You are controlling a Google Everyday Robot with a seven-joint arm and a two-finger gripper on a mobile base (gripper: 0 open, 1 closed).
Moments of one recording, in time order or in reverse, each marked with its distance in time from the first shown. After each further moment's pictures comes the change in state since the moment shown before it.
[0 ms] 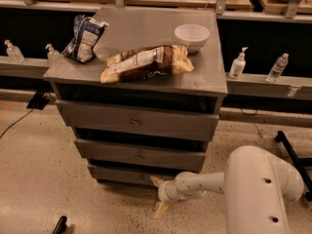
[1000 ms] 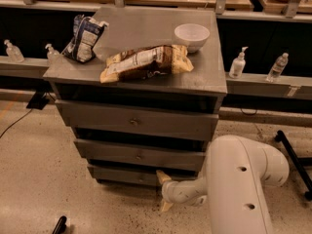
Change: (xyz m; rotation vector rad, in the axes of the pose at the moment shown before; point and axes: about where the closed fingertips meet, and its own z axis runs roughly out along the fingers) arm 0.040 -0.028 -0.009 0.230 0.225 -0.175
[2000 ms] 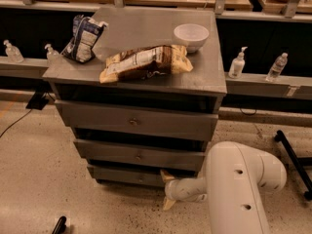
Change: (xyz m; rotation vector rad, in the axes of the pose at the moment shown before) arm 0.029 0.000 0.026 -0.021 0.011 0.054
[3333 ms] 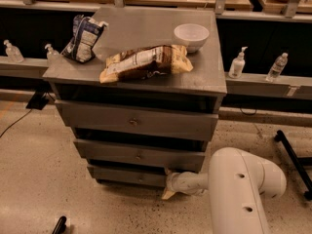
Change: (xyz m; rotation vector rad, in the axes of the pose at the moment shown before) arm 0.024 -0.039 0.019 0.064 0.001 0.106
